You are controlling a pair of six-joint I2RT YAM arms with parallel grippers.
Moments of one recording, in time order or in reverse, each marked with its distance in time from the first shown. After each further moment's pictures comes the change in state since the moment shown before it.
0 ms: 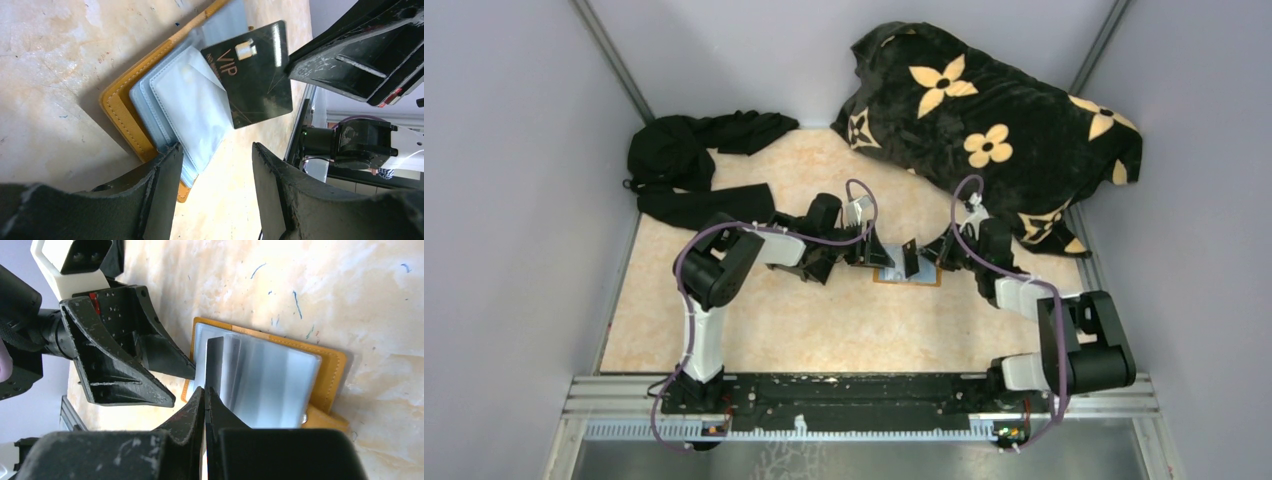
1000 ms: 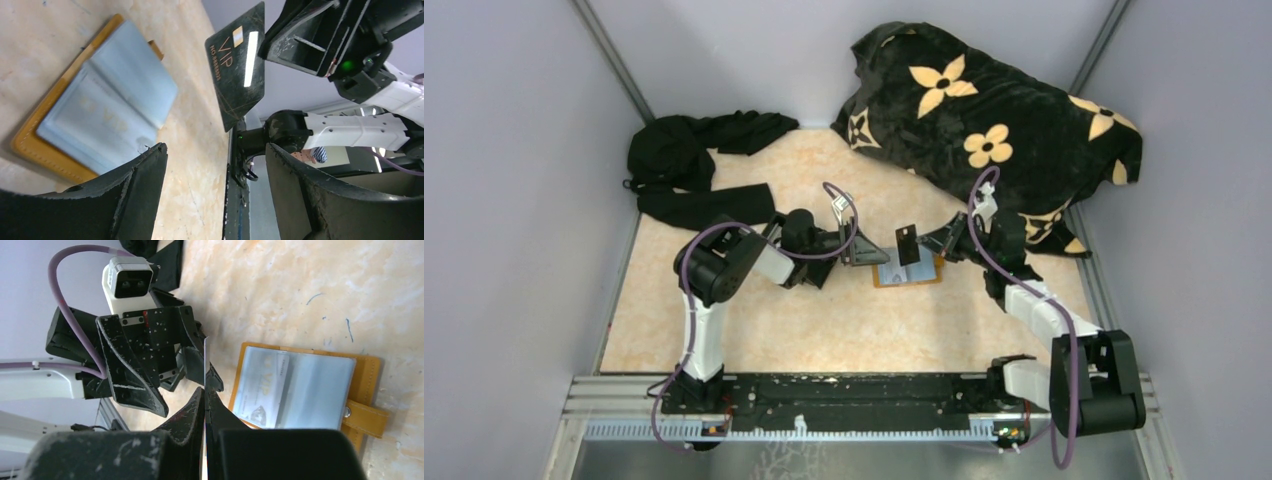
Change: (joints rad) left arm 0.040 0.023 -0.227 0.749 0.151 -0.373; right arm -0.025 -0.196 0.038 -0.085 -0.079 0.076
